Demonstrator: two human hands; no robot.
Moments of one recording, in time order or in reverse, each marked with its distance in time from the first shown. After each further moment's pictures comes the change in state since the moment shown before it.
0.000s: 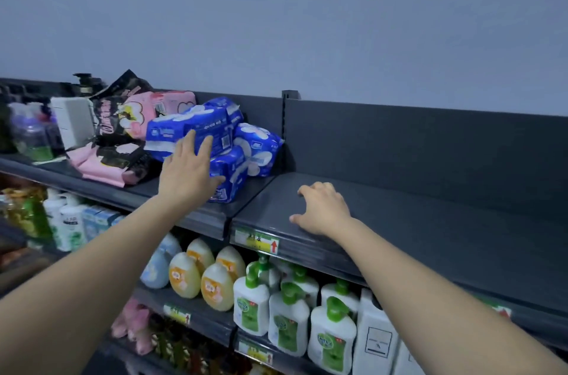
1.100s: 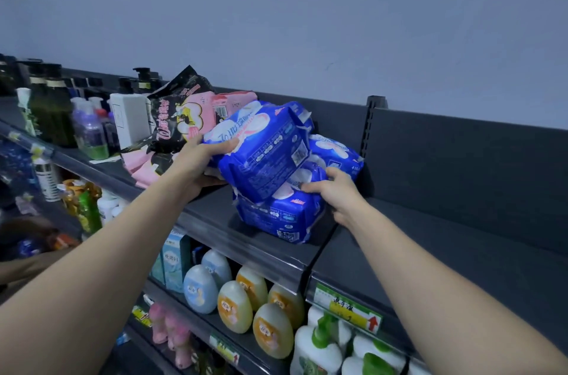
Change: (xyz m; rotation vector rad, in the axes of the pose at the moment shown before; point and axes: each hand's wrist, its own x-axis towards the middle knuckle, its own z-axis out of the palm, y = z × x) left_hand 0.094 -0.122 0.010 -1.539 -0.165 -0.569; right_hand 0.178 -0.107 0.039 1.389 -0.070 0.236
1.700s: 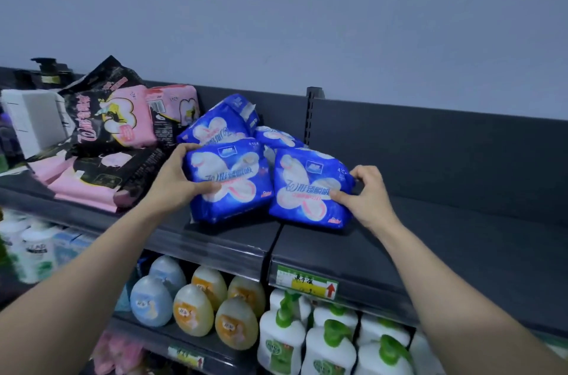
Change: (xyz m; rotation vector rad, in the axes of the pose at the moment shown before) left_hand 0.019 -0.058 0.012 0.391 -0.233 0.383; right_hand -0.077 0.020 -0.111 -0.548 0.440 -0.412
